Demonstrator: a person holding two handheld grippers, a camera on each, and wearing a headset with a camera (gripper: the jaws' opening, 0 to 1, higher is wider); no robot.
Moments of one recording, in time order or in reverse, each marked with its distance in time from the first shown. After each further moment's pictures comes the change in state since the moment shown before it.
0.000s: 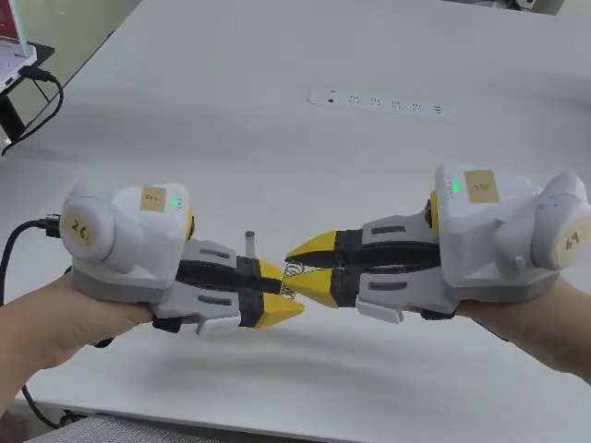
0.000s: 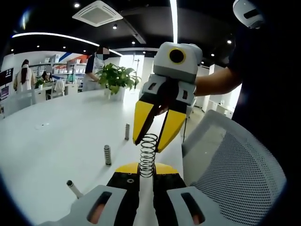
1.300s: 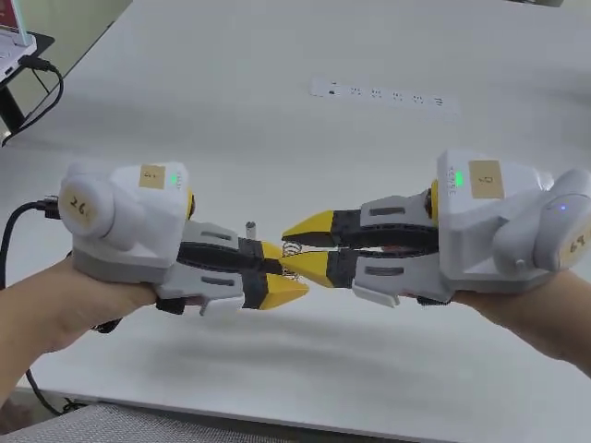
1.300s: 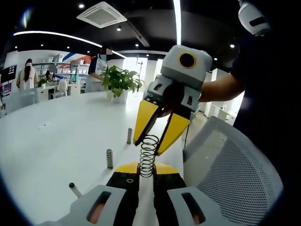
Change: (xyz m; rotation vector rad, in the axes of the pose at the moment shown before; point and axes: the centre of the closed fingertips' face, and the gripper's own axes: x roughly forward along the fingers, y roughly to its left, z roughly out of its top) left arm -0.001 0.004 0.010 -0.033 -0.029 0.019; right arm -0.002 -0.005 0.010 -0.117 -0.007 -0.038
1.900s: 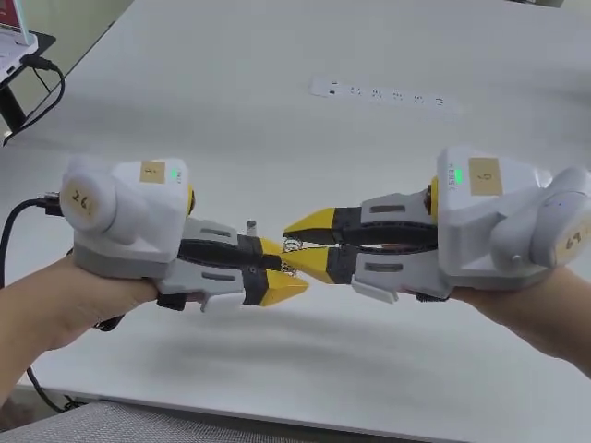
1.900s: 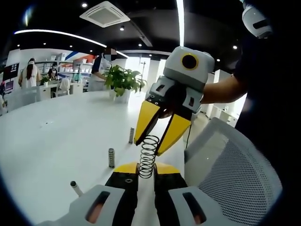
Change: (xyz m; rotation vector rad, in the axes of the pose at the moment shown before) left arm -0.002 0.003 0.000 -0.017 0.001 0.020; right arm 0.001 -0.002 -0.001 0.010 -0.002 -0.011
